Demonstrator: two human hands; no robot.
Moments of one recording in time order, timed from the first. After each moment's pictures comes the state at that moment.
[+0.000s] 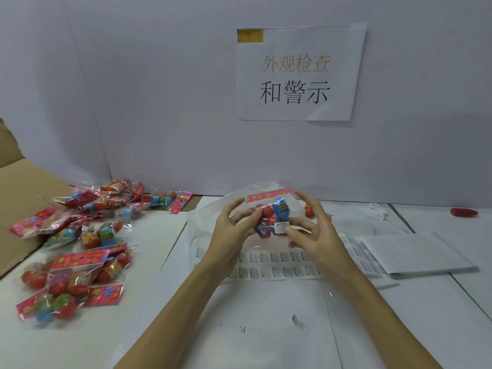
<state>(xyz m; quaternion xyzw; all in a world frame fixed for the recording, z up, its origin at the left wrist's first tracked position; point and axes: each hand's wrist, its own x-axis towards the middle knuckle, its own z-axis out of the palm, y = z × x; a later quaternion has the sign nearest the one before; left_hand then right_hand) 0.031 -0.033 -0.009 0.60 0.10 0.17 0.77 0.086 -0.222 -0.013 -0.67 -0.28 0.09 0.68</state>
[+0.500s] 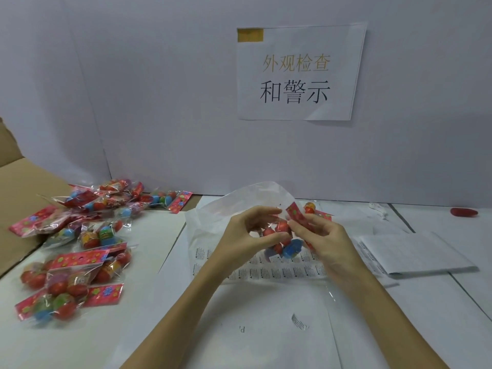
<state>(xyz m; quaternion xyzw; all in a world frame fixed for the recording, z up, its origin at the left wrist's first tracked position) 0.026 -0.041 -0.010 0.78 -0.05 0.18 0.60 0.091 -0.227 -0.011 -0.66 -0.20 0.11 0.72</state>
